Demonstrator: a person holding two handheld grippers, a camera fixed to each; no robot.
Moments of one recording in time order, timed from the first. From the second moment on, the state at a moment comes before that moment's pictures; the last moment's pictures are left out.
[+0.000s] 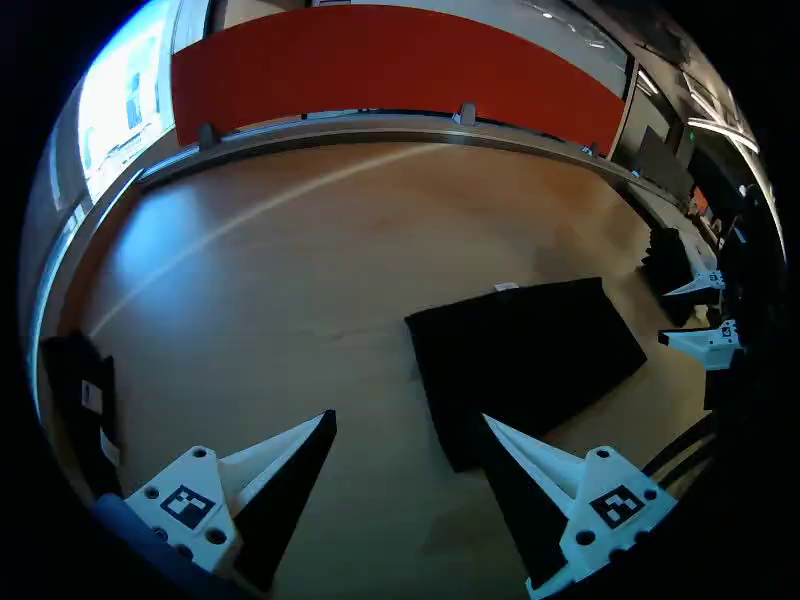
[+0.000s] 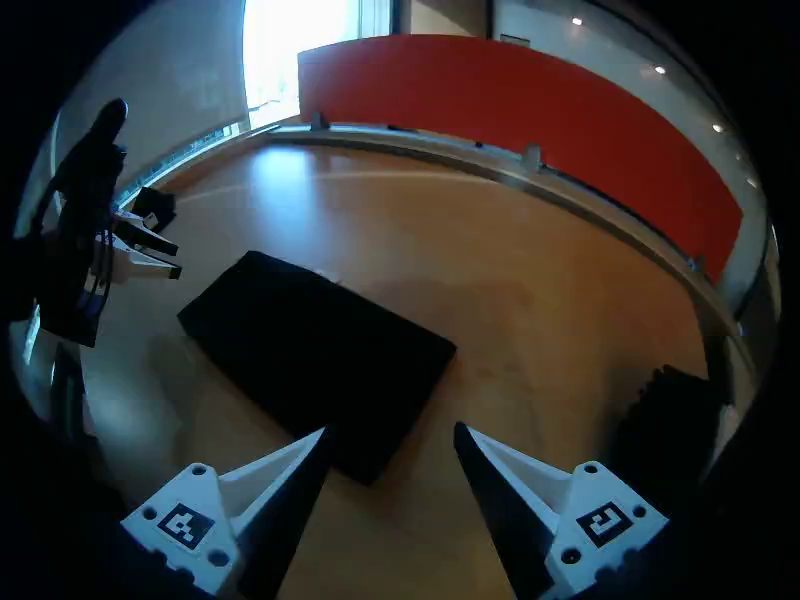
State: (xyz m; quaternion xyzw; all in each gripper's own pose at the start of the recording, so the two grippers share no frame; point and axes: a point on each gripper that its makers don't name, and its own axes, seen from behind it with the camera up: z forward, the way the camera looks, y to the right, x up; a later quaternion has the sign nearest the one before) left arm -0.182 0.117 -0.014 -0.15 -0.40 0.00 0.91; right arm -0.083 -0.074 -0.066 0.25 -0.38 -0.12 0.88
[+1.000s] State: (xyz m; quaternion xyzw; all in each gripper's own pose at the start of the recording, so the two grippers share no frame) left arm -0.179 0.072 -0.096 -0.08 -0.40 -0.03 0.91; right arm -0.132 -0.078 -0.091 0.31 -0.43 -0.17 0.83
